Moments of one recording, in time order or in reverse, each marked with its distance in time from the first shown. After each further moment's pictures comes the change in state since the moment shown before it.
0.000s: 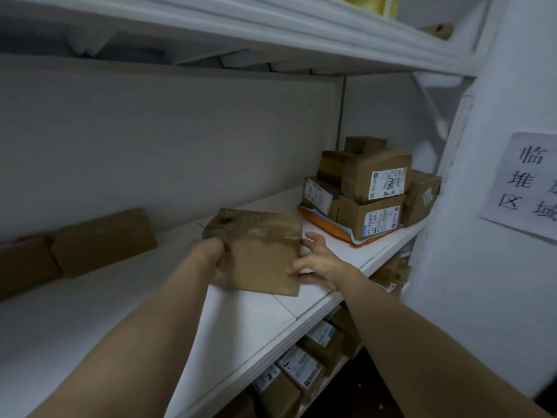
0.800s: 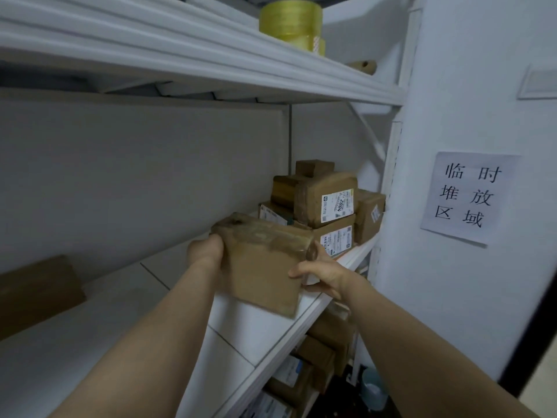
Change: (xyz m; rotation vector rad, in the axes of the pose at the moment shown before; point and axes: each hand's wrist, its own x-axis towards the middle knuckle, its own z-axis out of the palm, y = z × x) left_hand -0.009 0.074 0.091 -0.149 0.001 0.129; right_hand 0.006 -0.014 -0.092 0.096 0.168 -0.040
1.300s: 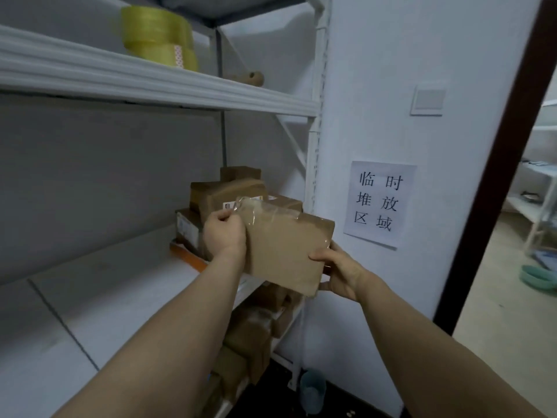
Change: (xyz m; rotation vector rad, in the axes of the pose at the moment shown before) left_hand -0.175 0.042 0.205 -0.220 -0.021 0.271; right_hand -0.085 -0.007 -0.237 0.232 0.108 -0.070
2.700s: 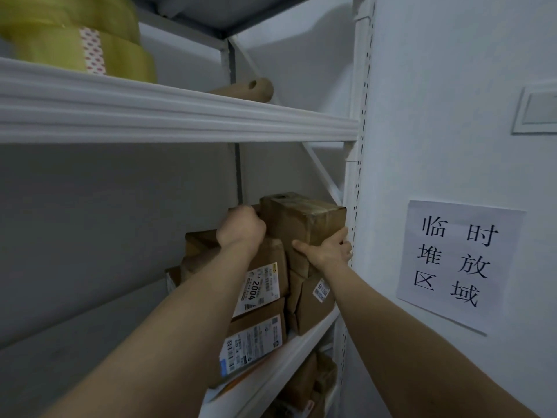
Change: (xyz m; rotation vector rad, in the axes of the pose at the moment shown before) left_hand 0.201 0.033 0.154 0.954 -0.112 0.406; right_hand 0.287 -0.090 0.029 -0.604 0.469 -0.094
